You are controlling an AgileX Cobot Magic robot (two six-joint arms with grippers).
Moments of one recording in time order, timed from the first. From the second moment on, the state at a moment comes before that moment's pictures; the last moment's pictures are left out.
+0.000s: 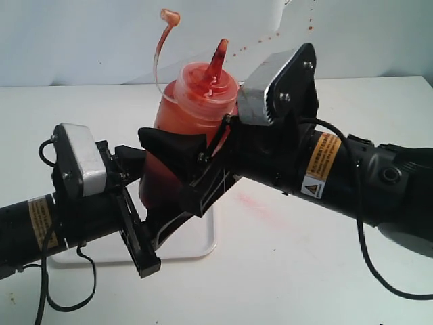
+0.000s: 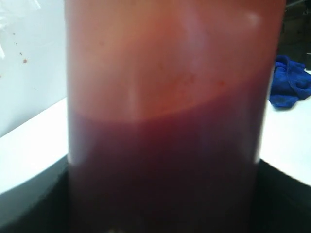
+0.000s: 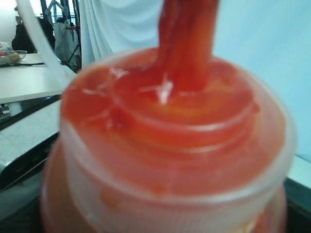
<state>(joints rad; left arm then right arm) -0.42 1.60 -0.40 0.71 -1.04 -0.20 0.69 1.48 -0.67 -0.50 -0.75 0.37</state>
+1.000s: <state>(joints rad) -0.43 1.90 -0.62 0.83 -1.11 -0.30 0.69 1.48 -0.67 -0.26 -0.51 0.14</state>
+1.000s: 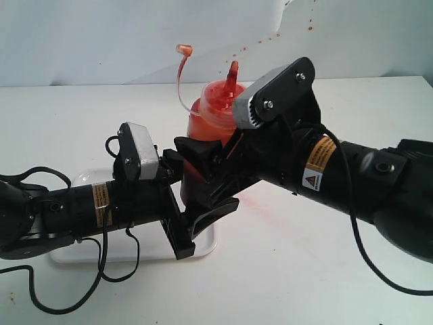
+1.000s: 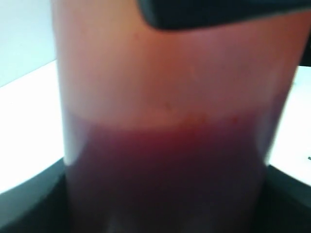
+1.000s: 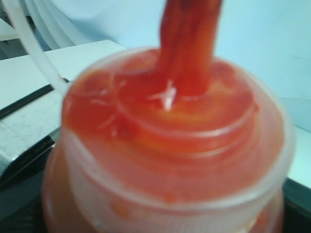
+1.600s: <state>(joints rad) -0.43 1.90 -0.62 0.80 -1.10 -0.33 0.68 1.48 -0.67 -0.22 -0.43 0.09</state>
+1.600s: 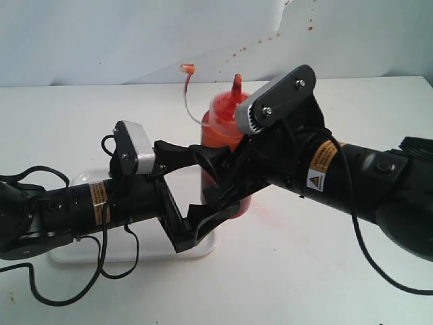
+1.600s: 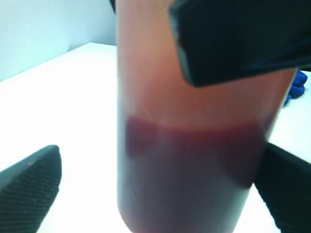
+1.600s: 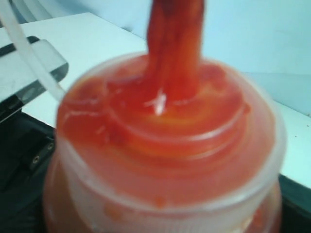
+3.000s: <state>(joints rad) -0.42 1.91 -0.66 0.03 -1.20 0.03 0.42 1.63 -0.67 0.01 -0.56 -0.09</state>
